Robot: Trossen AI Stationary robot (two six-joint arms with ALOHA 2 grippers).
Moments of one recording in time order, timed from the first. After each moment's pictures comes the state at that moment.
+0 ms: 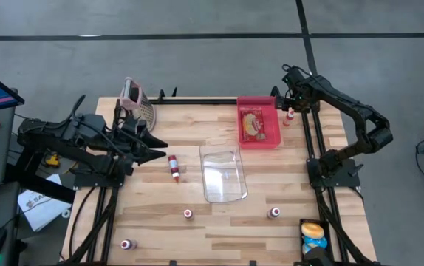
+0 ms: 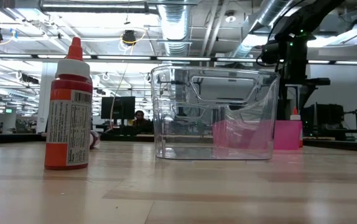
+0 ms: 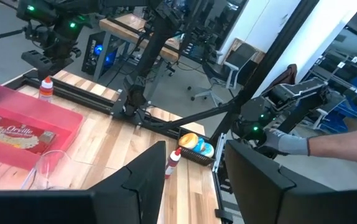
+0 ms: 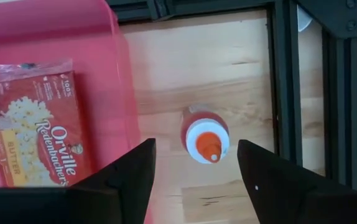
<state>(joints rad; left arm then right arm) -0.23 0.84 1.10 -0.37 -0.17 -0.45 -1.00 1.43 1.09 -1.00 0.14 0.65</state>
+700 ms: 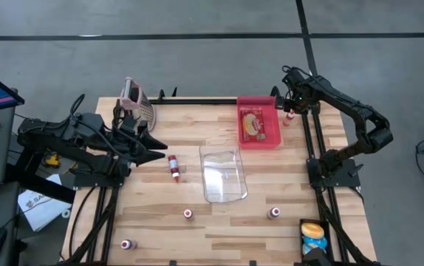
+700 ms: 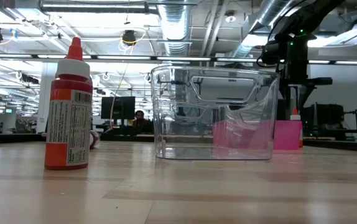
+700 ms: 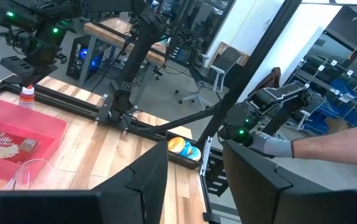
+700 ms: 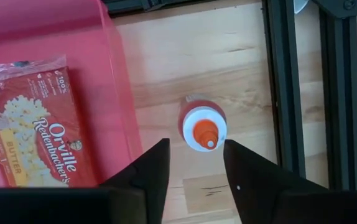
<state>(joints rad) -0.23 0.84 1.10 -0.33 -0.12 -0.45 -1.00 1.43 1.09 -1.03 0.13 0.71</state>
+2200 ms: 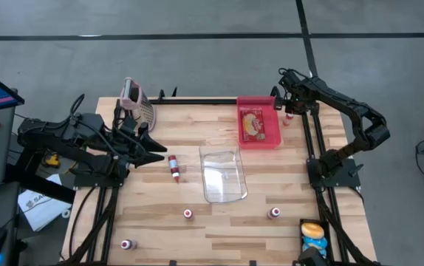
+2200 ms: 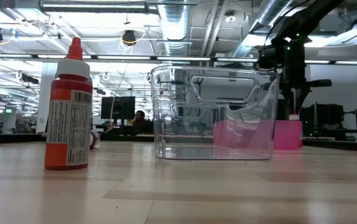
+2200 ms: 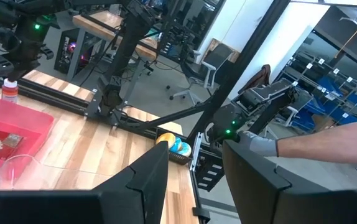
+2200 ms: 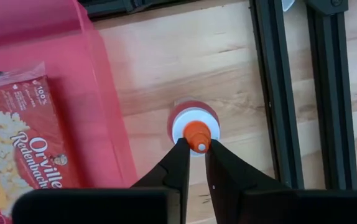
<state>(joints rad) -0.23 0.84 1.10 -0.33 -0.08 -0.47 -0.98 1.48 1.08 -1.02 0.19 0.77</state>
